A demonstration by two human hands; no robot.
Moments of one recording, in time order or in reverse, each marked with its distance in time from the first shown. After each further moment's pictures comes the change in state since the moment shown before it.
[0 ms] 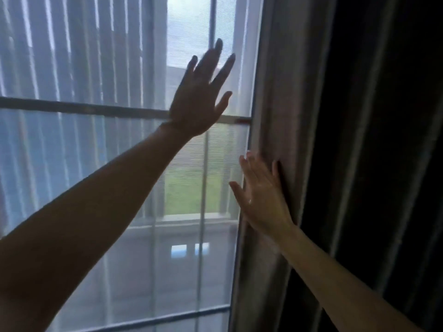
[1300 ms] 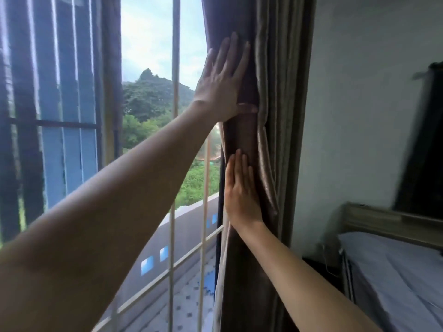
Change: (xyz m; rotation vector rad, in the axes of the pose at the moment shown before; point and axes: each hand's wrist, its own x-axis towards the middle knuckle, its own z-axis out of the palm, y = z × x) left_hand 0.229 0.347 0.189 -0.731 0.018 0.231; right_hand -0.029 0.357 -0.045 -1.084 0.141 0.374
